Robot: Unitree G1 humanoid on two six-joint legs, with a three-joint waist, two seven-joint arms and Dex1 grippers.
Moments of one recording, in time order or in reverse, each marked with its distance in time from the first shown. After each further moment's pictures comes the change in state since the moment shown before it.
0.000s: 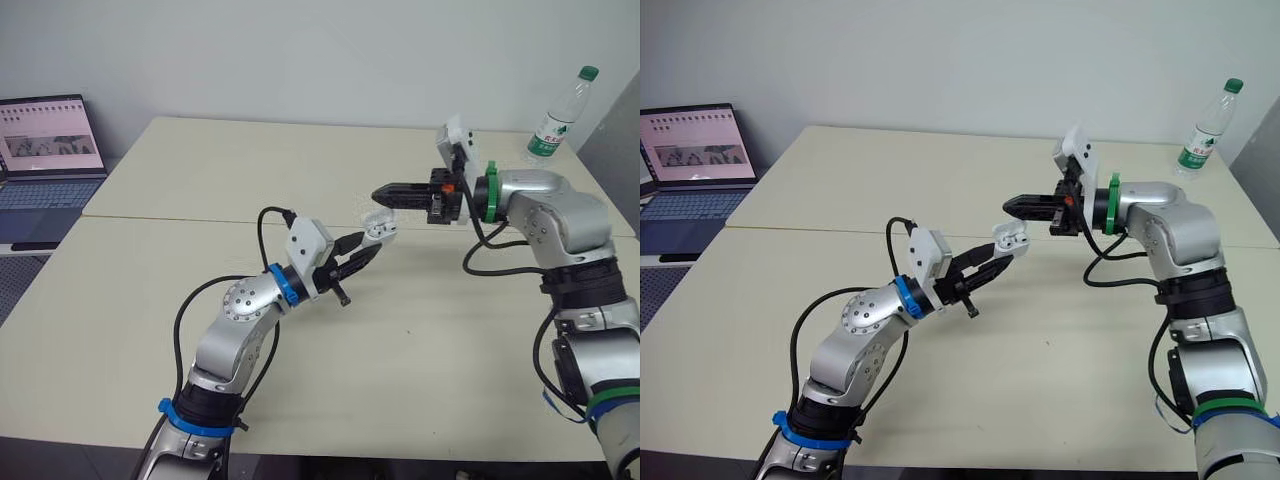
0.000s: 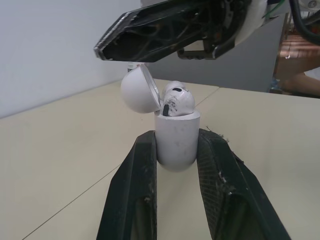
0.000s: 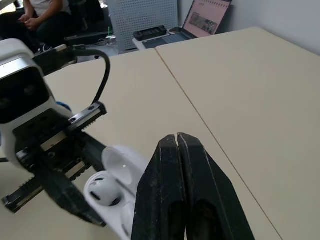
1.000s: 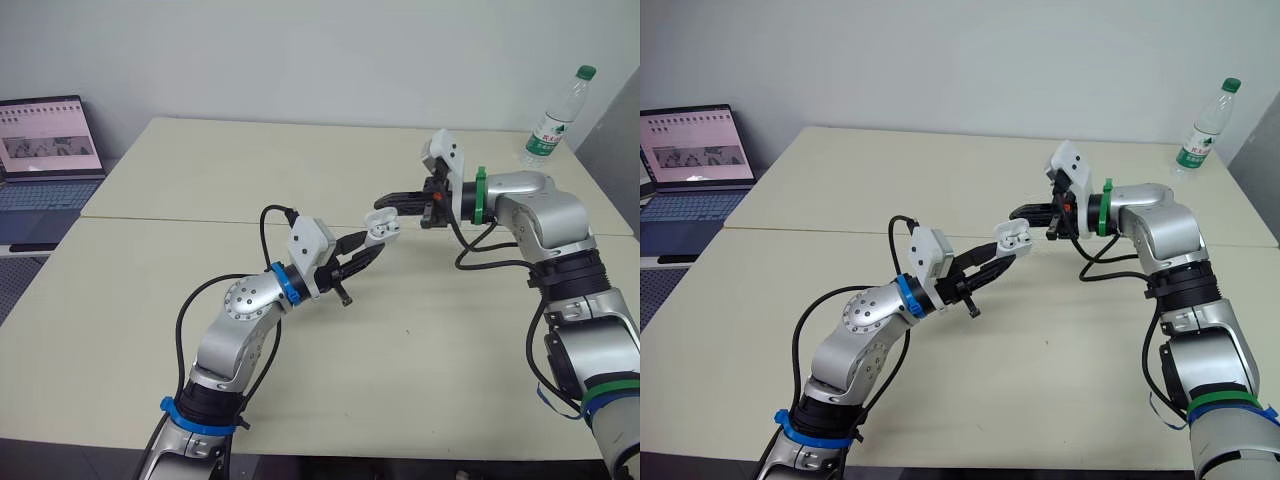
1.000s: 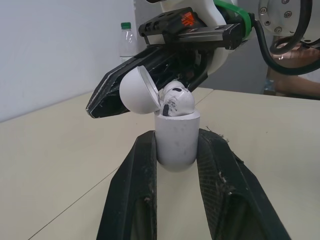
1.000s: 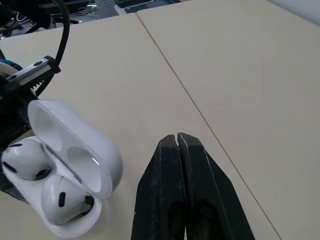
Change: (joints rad) left arm -0.009 -0.009 0.000 0.001 0.004 -0.002 -0.022; right arm -0.057 0.033 0.053 0.177 -0.149 -0.066 0.050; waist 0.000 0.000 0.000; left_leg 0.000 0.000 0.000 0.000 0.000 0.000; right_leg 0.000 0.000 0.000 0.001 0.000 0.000
